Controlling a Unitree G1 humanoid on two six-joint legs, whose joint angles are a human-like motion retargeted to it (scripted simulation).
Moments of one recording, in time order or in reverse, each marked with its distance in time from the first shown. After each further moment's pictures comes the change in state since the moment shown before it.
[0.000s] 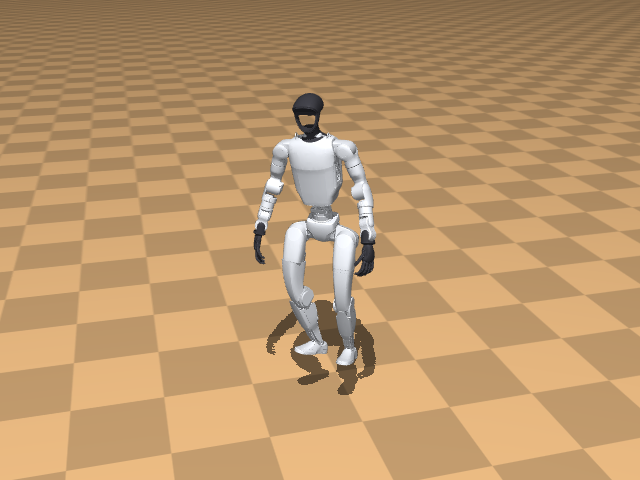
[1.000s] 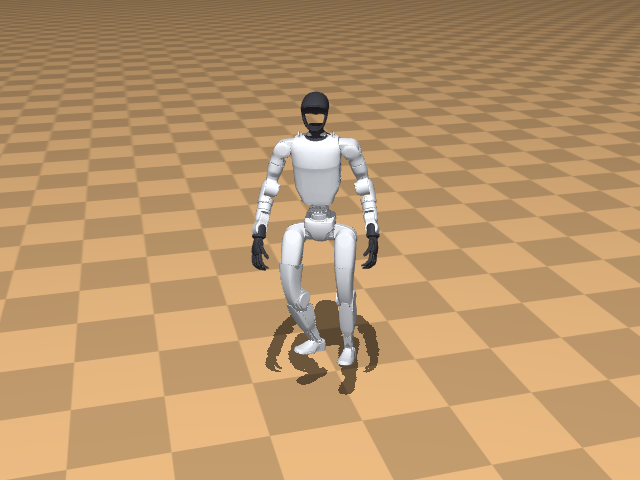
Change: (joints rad) left arm 0.187 -0.012 0.046 -0.240 -0.060 -0.113 0.059; right arm -0.139 0.026 0.078 -0.191 -0.107 -0.096 -0.028; waist 0.049 -0.119 0.013; left_leg 0.165 -0.044 -0.072 -0.292 0.157 -0.024; right_leg 0.044 -0.066 -0.053 0.084 -0.019 -0.030
